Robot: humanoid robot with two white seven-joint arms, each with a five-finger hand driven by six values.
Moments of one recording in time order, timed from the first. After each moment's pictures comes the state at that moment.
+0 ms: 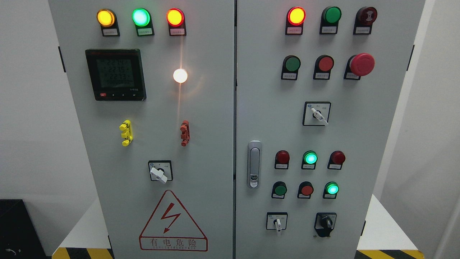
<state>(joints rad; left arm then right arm) 0.04 -0.10 -0.07 -0.08 0.08 -0.11 0.18 0.22 0.09 0.08 -0.46 -0.02 0.10 0.15</state>
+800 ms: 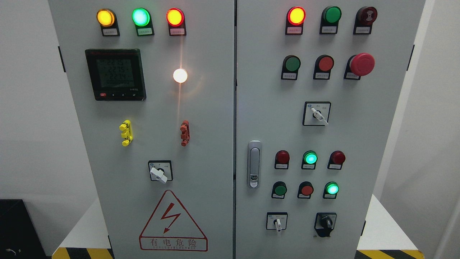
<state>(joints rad) 0.04 -0.10 -0.07 -0.08 0.08 -0.11 0.18 0.31 0.08 0.15 -1.00 0.35 0.11 -0.04</state>
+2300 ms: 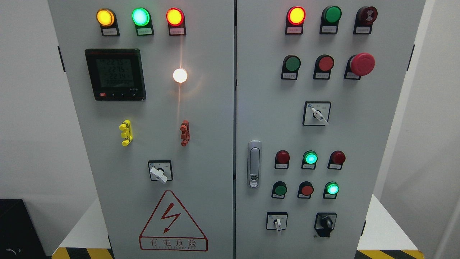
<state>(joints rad) 0.04 -0.10 -0.07 -0.08 0.08 -0.11 0.18 0.19 0.09 0.03 -1.55 1.04 0.11 -0.16</state>
